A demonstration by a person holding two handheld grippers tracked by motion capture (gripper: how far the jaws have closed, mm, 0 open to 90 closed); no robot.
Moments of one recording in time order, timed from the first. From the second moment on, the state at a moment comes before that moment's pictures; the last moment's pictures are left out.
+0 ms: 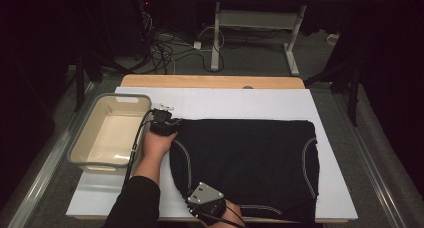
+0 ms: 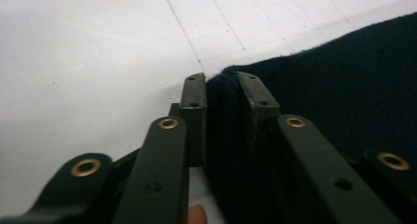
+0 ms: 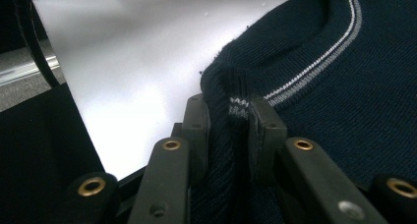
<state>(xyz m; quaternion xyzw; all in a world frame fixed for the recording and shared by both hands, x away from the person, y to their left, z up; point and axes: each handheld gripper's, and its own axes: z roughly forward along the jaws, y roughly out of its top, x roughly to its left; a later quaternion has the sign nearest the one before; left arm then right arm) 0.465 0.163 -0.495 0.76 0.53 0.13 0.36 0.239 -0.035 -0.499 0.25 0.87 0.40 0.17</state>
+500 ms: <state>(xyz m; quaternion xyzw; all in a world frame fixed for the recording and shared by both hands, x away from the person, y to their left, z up) 0.460 0.161 -0.494 0.76 0.50 0.15 0.38 0.237 -0.034 -0.499 0.25 0.87 0.40 0.17</state>
